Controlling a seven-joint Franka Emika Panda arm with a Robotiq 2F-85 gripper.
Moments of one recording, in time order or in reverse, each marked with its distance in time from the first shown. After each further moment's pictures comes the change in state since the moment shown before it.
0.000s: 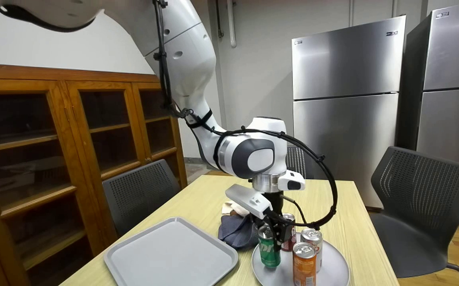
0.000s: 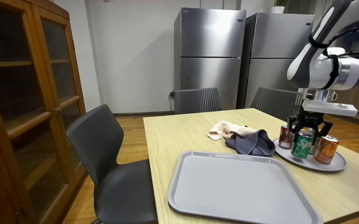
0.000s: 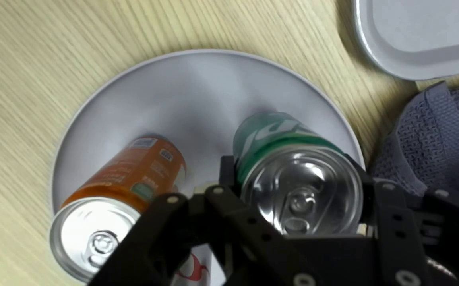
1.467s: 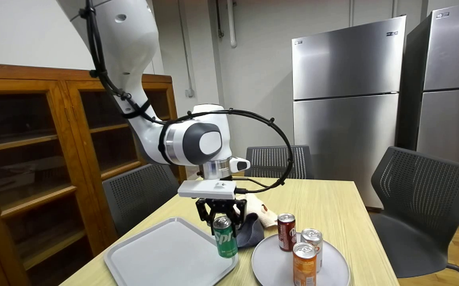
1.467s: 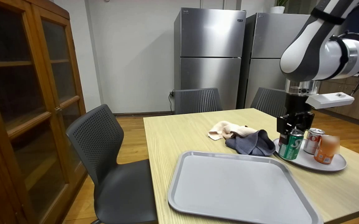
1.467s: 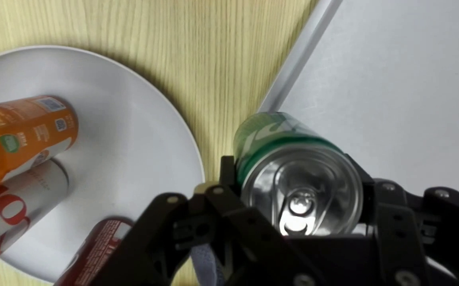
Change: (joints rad) arm 0.135 -0.258 0.059 -0.278 -0.255 0.037 -0.237
